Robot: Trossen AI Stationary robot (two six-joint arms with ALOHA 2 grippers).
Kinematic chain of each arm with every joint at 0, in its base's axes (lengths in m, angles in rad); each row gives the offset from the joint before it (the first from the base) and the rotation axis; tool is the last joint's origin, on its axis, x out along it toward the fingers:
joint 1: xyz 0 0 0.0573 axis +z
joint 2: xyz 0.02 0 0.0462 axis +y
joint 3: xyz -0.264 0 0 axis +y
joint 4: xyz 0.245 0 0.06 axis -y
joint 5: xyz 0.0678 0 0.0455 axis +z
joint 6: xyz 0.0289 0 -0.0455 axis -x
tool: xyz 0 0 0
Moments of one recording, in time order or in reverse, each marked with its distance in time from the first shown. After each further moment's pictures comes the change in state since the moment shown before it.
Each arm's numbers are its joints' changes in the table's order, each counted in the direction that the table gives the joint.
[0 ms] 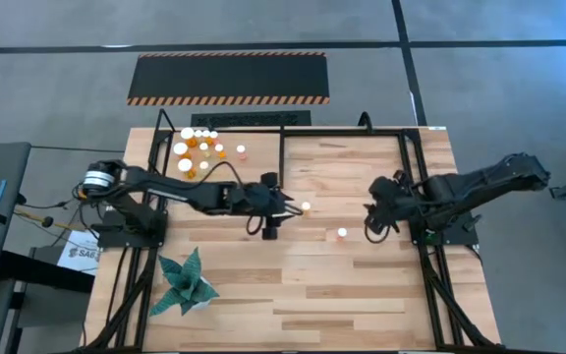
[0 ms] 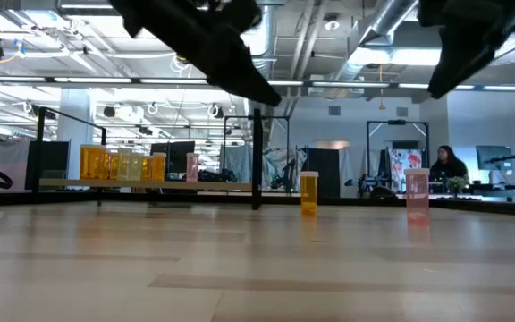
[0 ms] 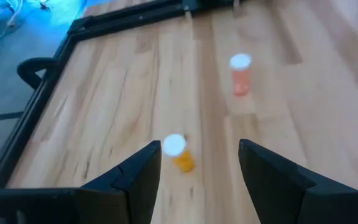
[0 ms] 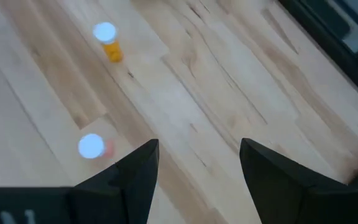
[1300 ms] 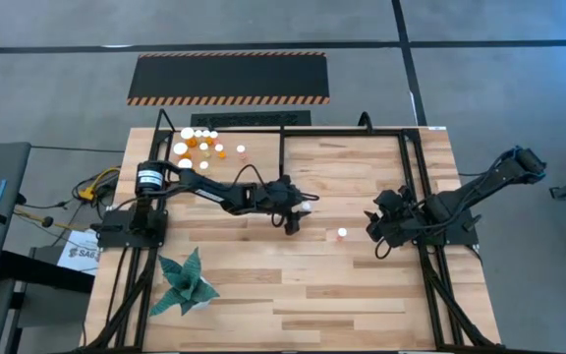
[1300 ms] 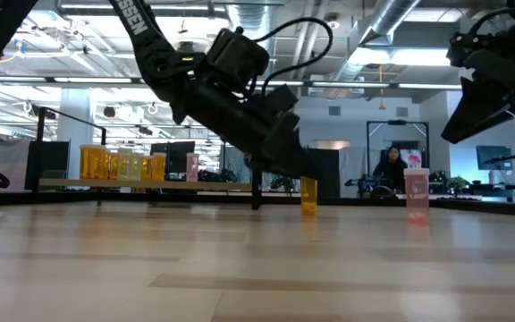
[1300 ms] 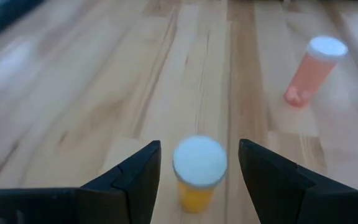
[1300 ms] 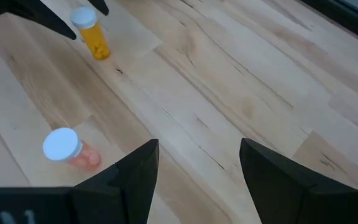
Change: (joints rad) left arm 0.124 0.430 -0.043 0.448 -0.116 0.207; right arm 0.205 -0.118 0.404 0.275 -0.225 -0.273
